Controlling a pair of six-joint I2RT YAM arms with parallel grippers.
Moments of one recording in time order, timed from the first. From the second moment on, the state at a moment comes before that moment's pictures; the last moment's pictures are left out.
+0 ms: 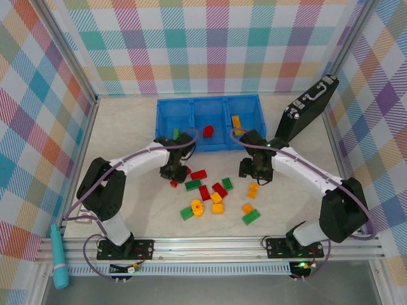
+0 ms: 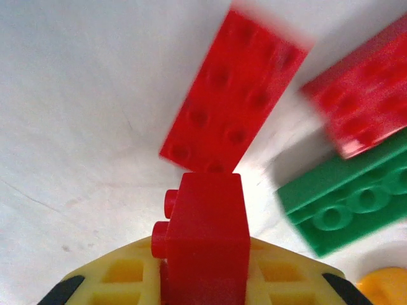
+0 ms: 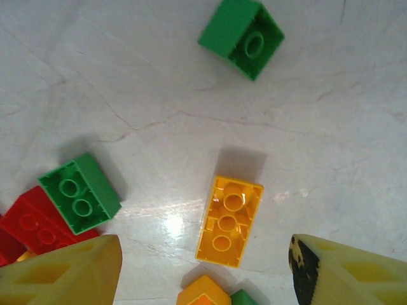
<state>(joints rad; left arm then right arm) -0.62 1.71 1.25 -0.98 -0.09 -0.28 0.56 1.44 1.06 -0.99 0.08 0.70</state>
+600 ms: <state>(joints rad) -0.61 2.04 1.95 -0.92 -0.17 -0.20 0.51 1.46 0.88 -0.77 -0.03 0.76</state>
